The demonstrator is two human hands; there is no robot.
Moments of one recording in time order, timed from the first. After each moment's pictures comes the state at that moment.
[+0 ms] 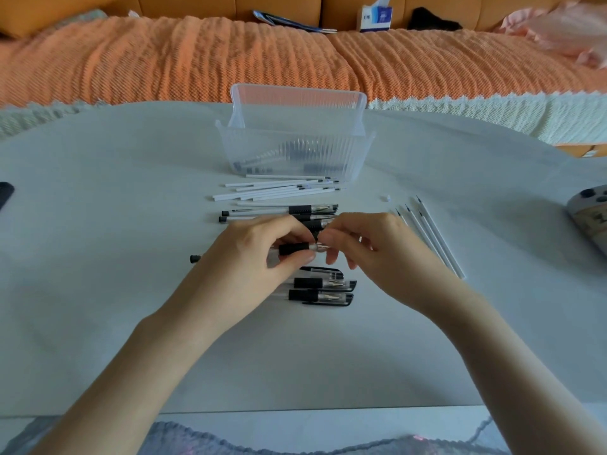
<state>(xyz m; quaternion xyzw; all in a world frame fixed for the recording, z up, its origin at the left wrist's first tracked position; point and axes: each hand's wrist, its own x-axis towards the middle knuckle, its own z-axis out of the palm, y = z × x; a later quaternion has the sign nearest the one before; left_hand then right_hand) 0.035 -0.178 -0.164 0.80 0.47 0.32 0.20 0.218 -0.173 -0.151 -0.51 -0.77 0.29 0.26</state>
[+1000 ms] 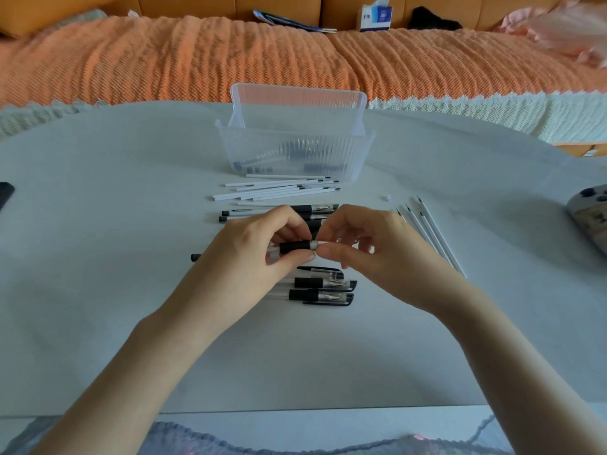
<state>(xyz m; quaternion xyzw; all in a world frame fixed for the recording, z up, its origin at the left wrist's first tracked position) 0.035 -0.178 -0.163 0.79 0.47 0.34 0.22 0.221 -0.174 -0.150 -0.50 -0.75 0.34 0.27</state>
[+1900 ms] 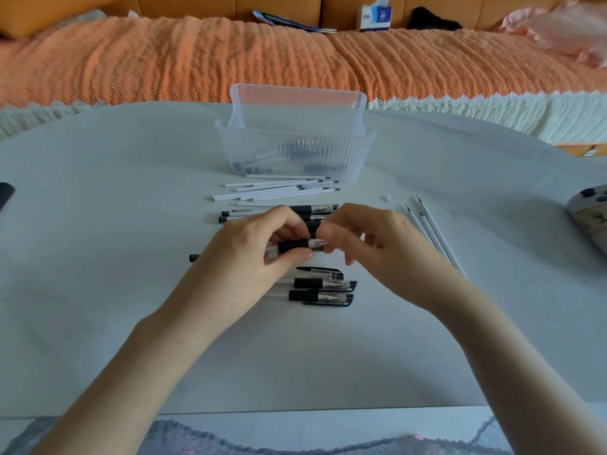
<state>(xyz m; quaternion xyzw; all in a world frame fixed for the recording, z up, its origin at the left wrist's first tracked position) 0.035 -0.178 -0.164 0.78 0.47 0.34 0.21 0.220 -0.174 -0.148 -0.51 -0.75 0.33 0.28</state>
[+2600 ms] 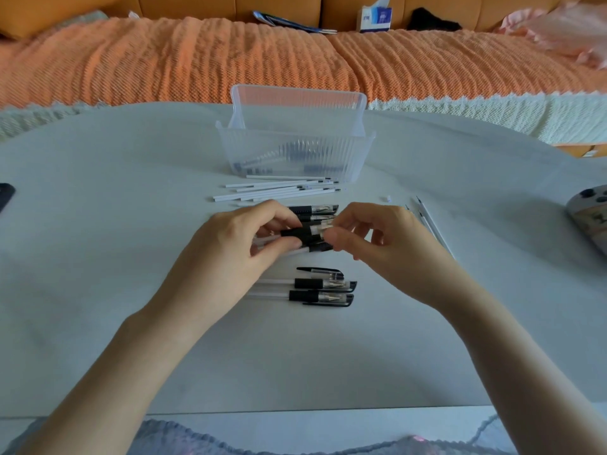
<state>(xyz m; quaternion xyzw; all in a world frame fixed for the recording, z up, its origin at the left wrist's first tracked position) 0.025 -0.175 -0.162 0.76 0.50 0.35 0.20 0.227 -0.171 -0.150 -0.52 -0.75 0.30 0.28</state>
